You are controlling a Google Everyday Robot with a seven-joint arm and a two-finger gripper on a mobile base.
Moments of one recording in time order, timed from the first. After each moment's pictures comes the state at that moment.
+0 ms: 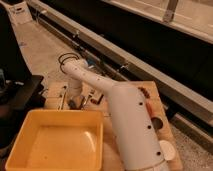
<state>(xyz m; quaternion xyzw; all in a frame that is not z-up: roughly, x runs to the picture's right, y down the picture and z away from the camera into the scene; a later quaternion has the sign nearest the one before) -0.194 0.083 0.910 -0.30 -0.33 -0.45 0.77</state>
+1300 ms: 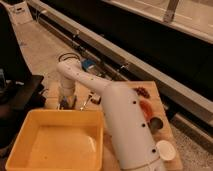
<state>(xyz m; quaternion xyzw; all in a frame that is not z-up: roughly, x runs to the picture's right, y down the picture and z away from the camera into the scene) -0.230 0.088 0.890 -0.28 -0.36 -0.47 0.75</state>
